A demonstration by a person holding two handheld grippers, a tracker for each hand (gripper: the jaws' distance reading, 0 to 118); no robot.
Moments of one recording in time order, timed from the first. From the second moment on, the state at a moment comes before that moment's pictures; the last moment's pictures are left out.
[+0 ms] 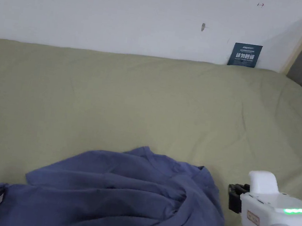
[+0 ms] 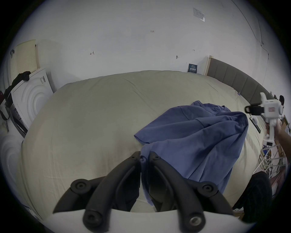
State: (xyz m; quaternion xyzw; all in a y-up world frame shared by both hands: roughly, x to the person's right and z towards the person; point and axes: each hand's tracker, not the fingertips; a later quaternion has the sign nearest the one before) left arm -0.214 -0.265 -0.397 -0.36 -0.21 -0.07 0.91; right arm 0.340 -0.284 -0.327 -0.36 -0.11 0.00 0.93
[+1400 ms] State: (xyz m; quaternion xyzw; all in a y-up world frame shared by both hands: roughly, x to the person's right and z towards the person) left arm -0.271 0.021 -0.443 -0.15 -0.11 -0.07 0.98; right arm 0.297 0.073 -0.351 -0.16 -0.06 -0.04 0.99
